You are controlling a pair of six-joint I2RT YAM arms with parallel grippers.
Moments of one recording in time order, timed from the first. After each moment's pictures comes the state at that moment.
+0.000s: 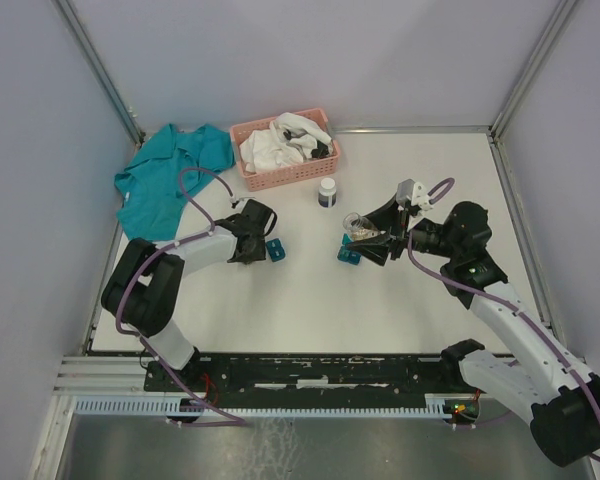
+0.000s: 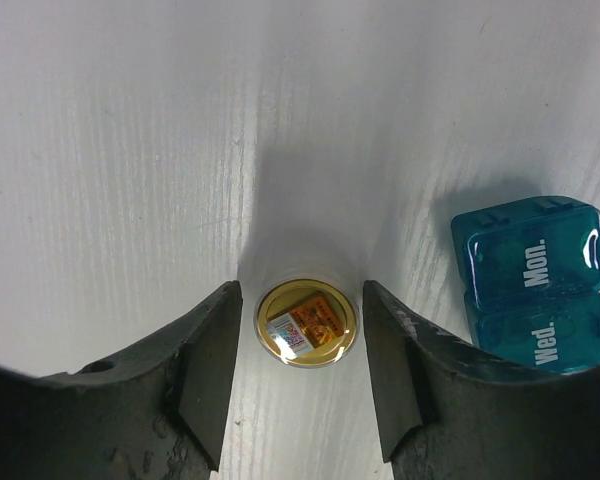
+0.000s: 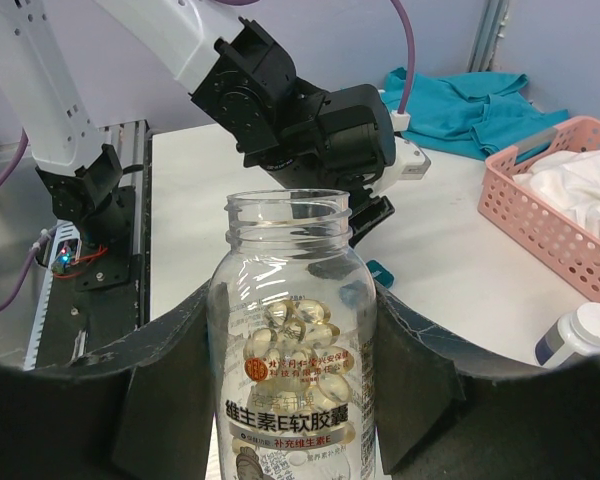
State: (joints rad) left arm -0.50 1.66 0.92 -0.39 -0.39 -0.50; right arm 0.38 0.93 0.71 0.29 -0.94 0.08
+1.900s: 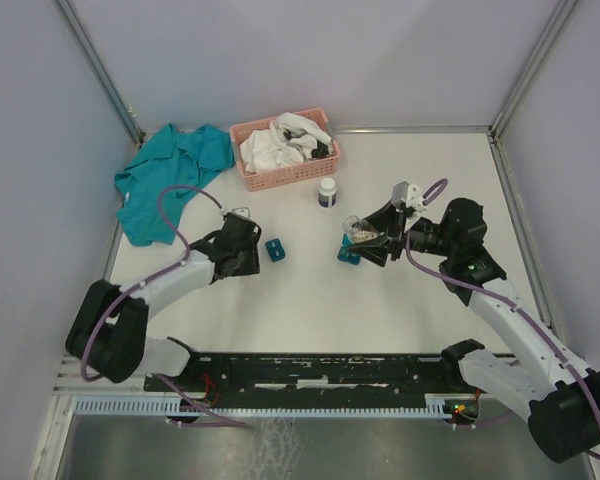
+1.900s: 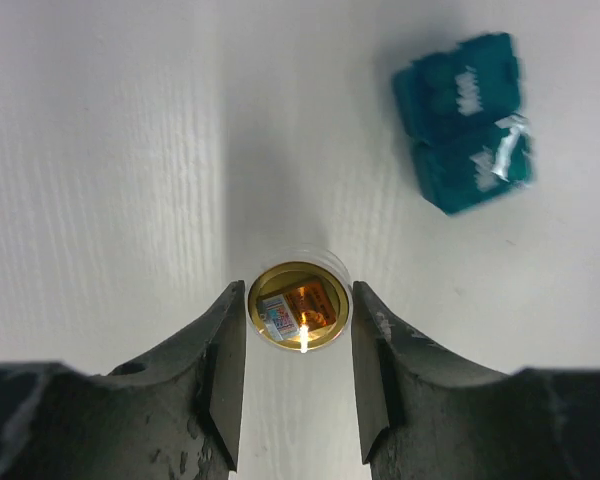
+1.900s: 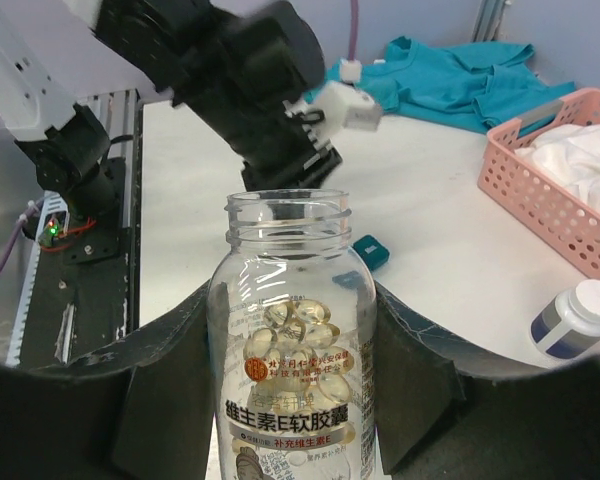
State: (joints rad) left arm -0.50 1.45 0.77 -0.39 -0.25 -0.51; right arm 0.36 0.94 0.71 0.24 -0.96 0.02
